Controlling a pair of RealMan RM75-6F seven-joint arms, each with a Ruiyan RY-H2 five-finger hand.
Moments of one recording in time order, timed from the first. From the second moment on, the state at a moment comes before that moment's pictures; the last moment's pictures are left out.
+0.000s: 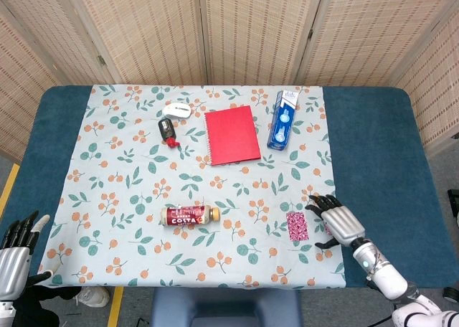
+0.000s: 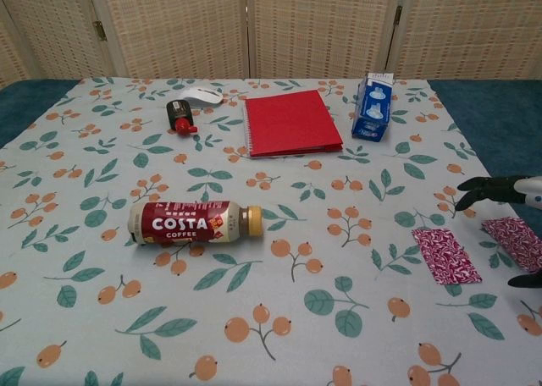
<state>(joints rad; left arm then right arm) 0.00 -1.19 0.02 -1.53 1.55 1.54 -0.02 0.45 -1.33 -0.03 -1.45 -1.43 0.93 -0.03</state>
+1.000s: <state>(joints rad) 0.01 -1.20 0.02 -1.48 1.54 1.54 -0.07 0.50 -1.45 0.02 -1.45 -1.22 0.85 -0.21</state>
